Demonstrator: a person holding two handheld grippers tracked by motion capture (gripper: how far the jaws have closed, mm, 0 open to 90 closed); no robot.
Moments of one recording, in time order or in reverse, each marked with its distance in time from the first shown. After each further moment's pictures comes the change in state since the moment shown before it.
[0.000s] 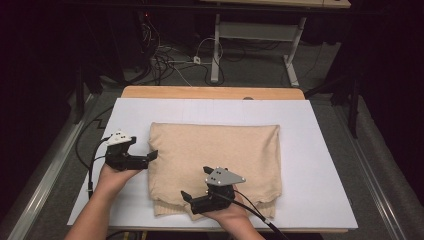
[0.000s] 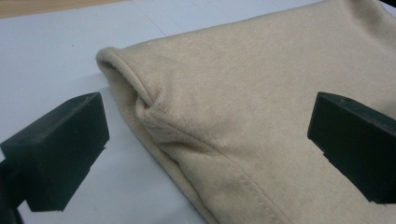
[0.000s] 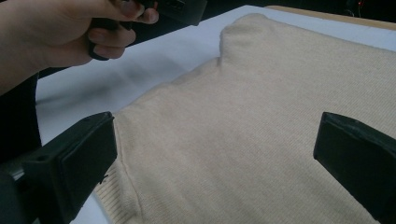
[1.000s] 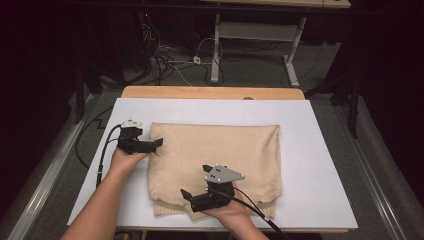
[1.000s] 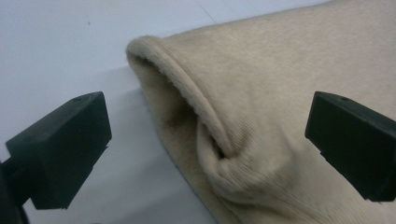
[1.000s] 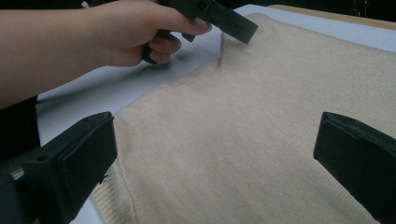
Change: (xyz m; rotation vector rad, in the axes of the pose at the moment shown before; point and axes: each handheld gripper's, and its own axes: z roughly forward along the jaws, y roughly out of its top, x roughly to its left) left arm 0.042 0.014 0.062 0.108 0.052 -0.075; right arm -0.005 0.003 0.004 0.007 0.016 -0.006
